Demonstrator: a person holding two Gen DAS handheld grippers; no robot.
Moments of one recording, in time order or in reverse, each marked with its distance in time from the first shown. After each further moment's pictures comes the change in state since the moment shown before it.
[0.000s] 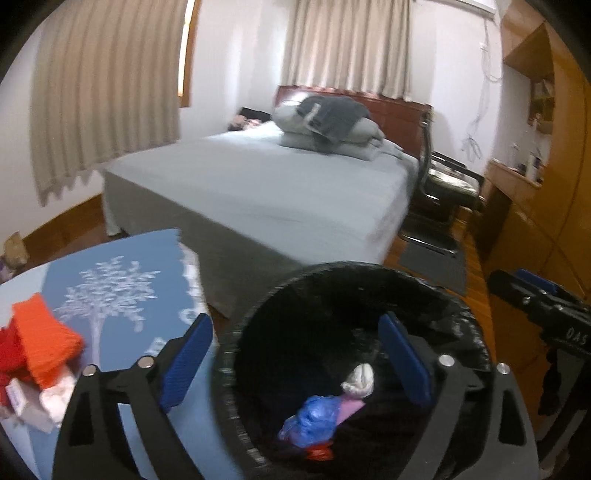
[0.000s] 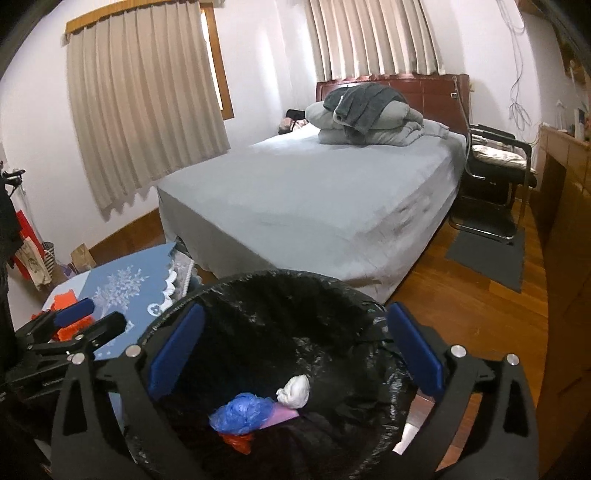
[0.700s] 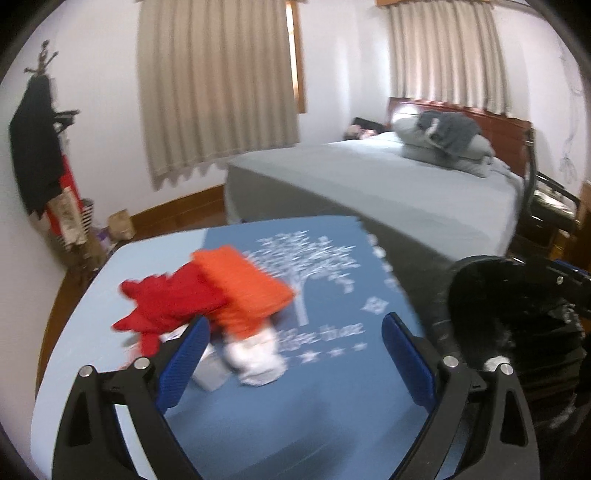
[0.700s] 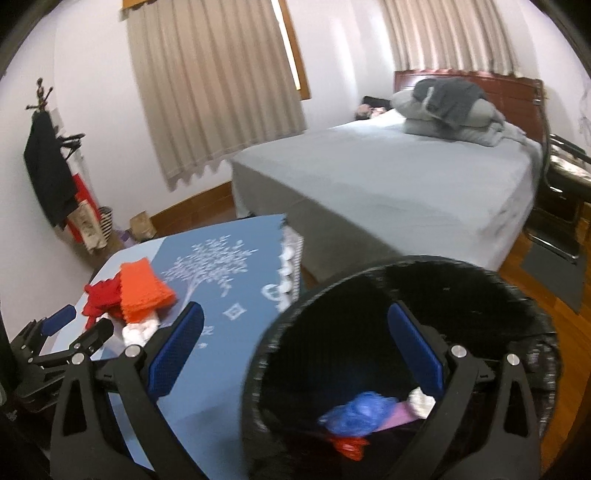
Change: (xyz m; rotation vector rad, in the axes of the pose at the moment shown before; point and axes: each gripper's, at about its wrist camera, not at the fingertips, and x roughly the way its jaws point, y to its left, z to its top) left arm -0.085 0.143 -0.058 -0.127 -0.030 0.433; right arm 0.037 0.156 -0.012 -0.123 0.072 0.255
